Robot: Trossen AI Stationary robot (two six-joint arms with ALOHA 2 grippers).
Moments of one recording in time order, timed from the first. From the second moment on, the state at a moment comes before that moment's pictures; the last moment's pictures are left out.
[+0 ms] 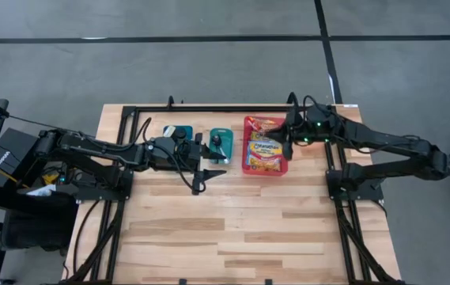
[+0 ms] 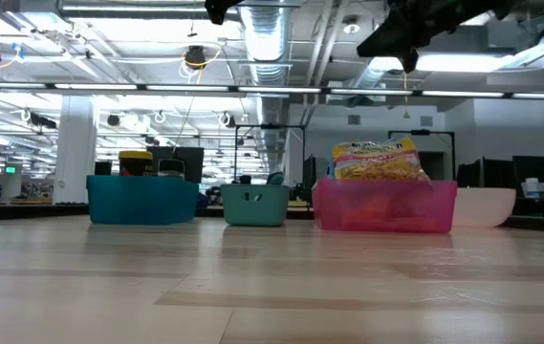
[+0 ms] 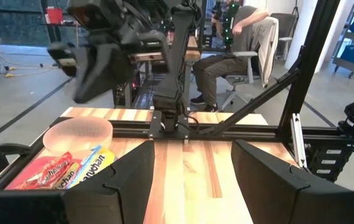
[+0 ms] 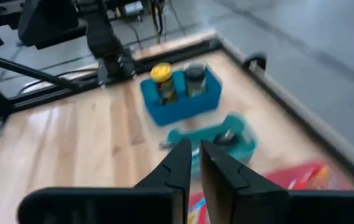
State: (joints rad) left arm -0.09 1.28 0.92 0.26 -0.10 -0.04; right arm -0.33 0.98 0.86 -0.25 -0.11 0.11
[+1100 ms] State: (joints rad) left arm 0.02 1.10 0.92 0.16 -0.10 0.02; right arm -0.25 0.86 0.83 -0.19 -0.11 0.01
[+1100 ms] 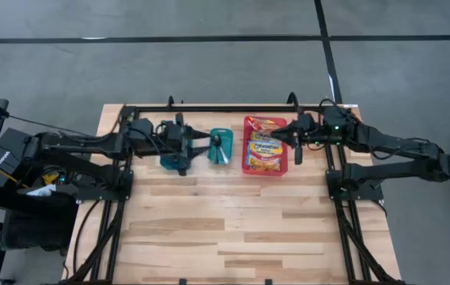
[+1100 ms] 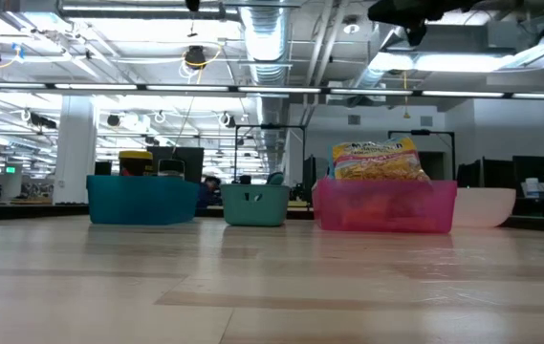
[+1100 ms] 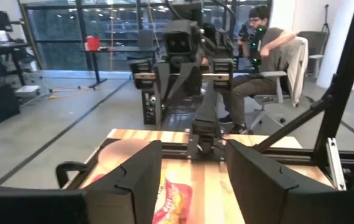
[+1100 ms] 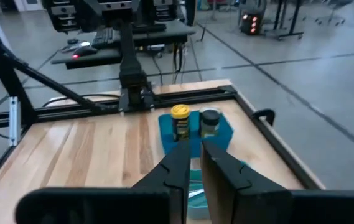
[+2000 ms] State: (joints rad) left arm 0.05 0.67 0.92 -0.20 -0.14 0.07; right arm -0.33 0.27 0.64 -0.20 -0.21 0.05
